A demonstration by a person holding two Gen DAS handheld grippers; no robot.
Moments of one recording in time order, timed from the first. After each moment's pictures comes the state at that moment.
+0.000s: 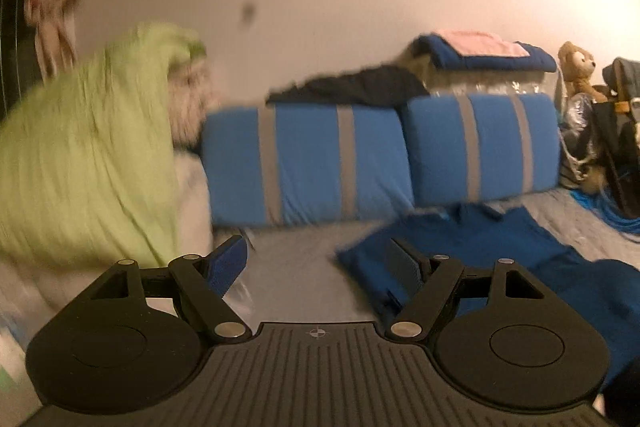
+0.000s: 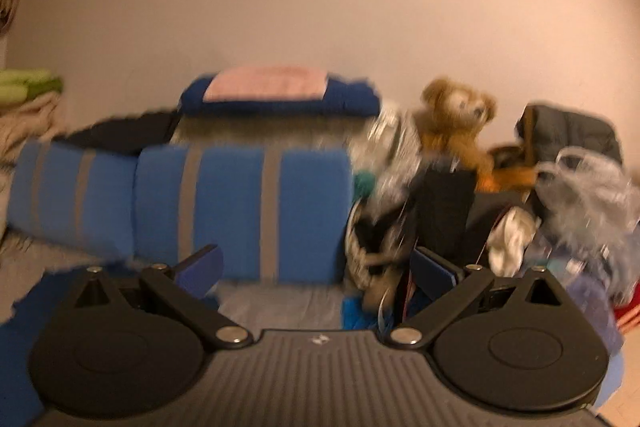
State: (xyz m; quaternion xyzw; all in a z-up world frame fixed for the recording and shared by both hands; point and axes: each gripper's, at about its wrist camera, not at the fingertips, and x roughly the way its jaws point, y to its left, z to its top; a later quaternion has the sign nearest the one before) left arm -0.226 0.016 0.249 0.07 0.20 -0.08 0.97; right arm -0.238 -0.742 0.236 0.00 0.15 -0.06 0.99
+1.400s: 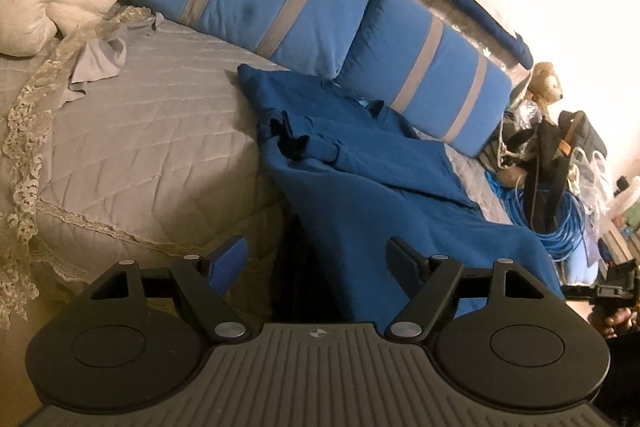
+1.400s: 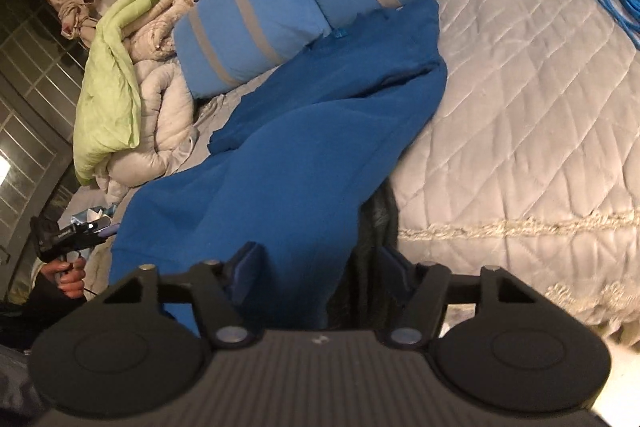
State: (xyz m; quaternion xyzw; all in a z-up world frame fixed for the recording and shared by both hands) left arm -0.208 0.023 0.095 -0.17 0.35 -0.18 0.90; right arm -0.249 -0.645 0.004 0.24 0.39 0.25 0.85
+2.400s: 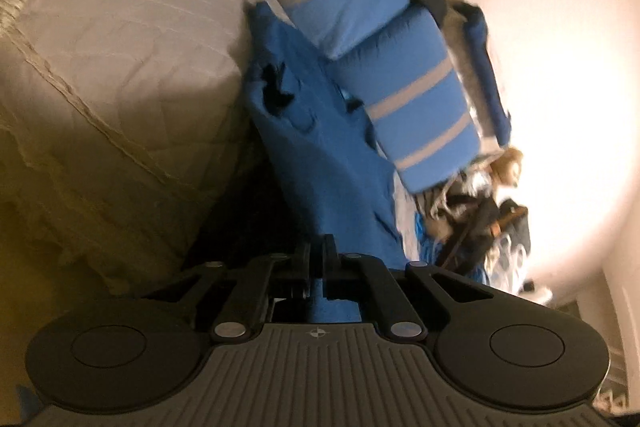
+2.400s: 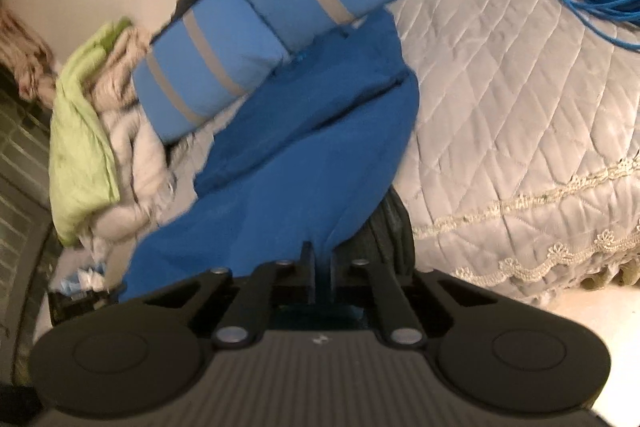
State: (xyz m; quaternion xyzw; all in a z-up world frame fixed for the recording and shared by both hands) left arm -0.205 0.044 0.070 -0.40 0.39 -0.20 0.81; right arm -0.262 -0.639 0.042 0.32 0.39 0.16 0.85
